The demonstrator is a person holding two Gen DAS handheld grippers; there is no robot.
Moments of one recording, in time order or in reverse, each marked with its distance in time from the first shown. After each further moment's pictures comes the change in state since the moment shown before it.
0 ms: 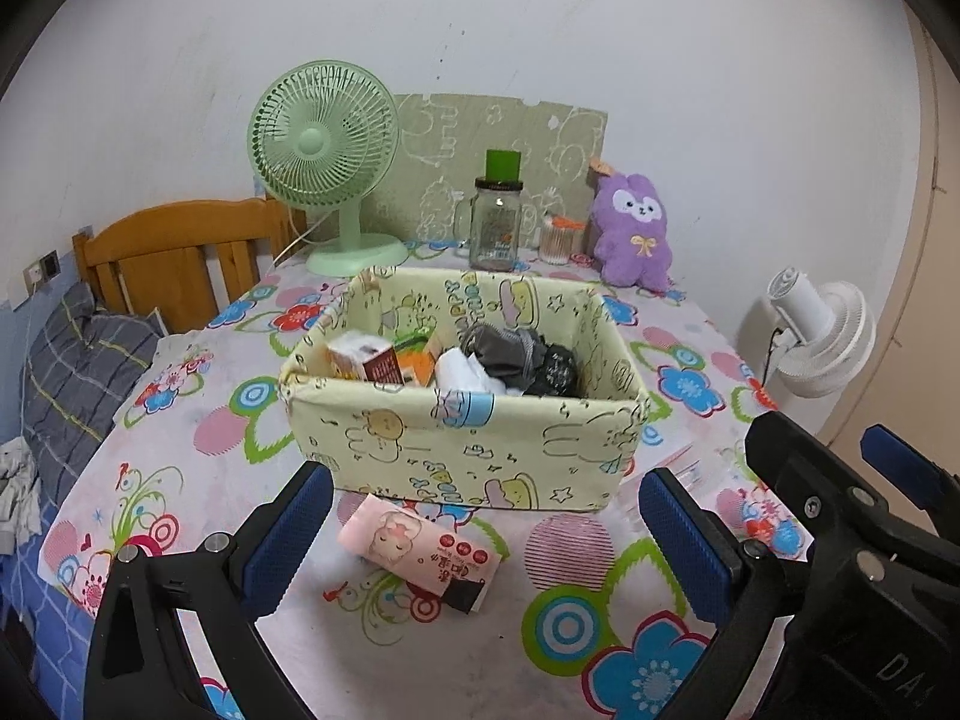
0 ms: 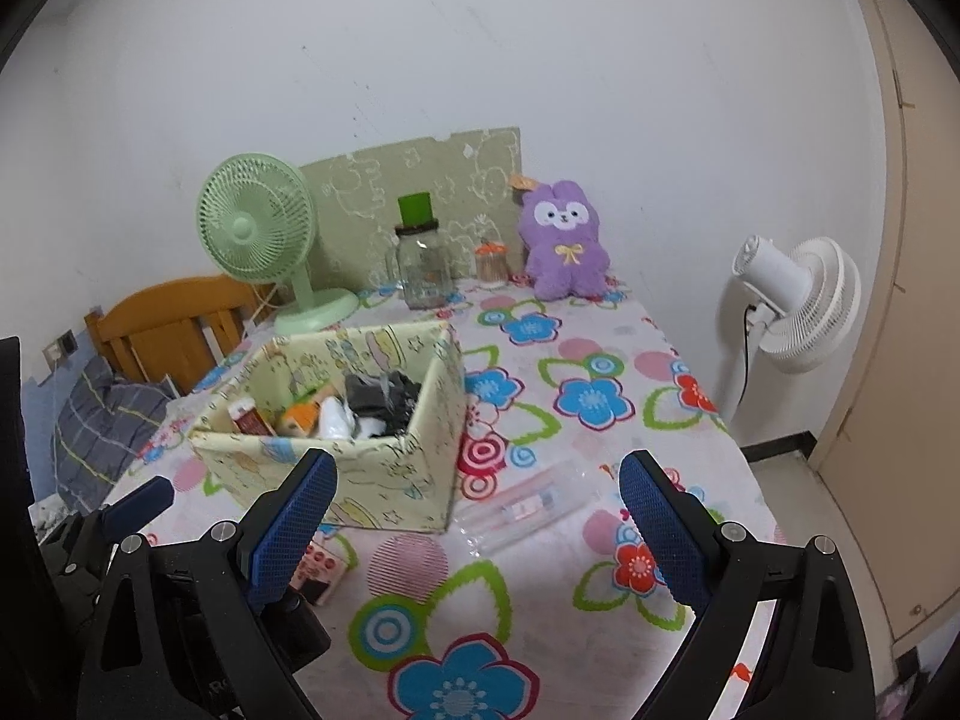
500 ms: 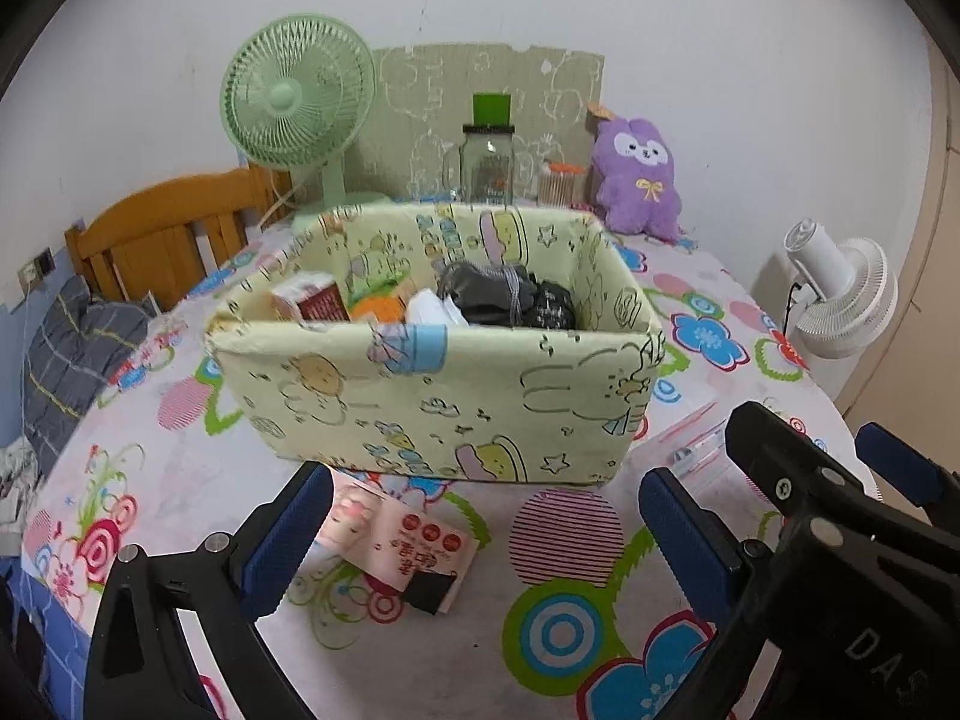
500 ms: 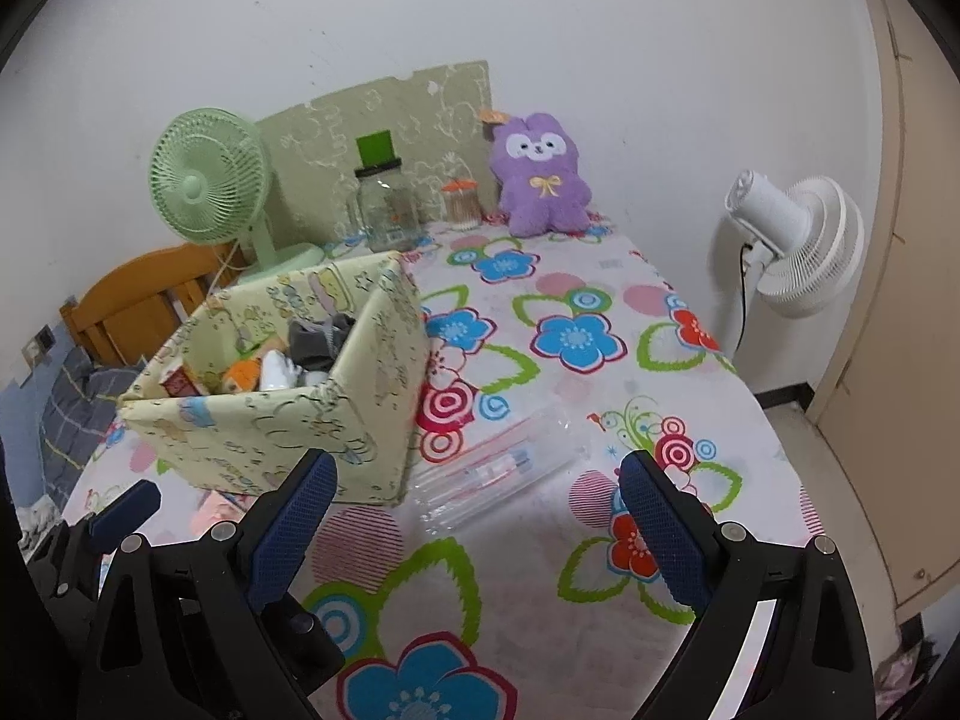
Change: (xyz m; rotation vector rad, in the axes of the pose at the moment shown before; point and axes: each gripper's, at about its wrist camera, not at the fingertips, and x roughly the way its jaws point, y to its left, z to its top) left arm 0.045 -0.022 -0.015 0.026 0.095 0.025; right arm 0.052 -0.022 -0.016 0.056 0.117 -0.029
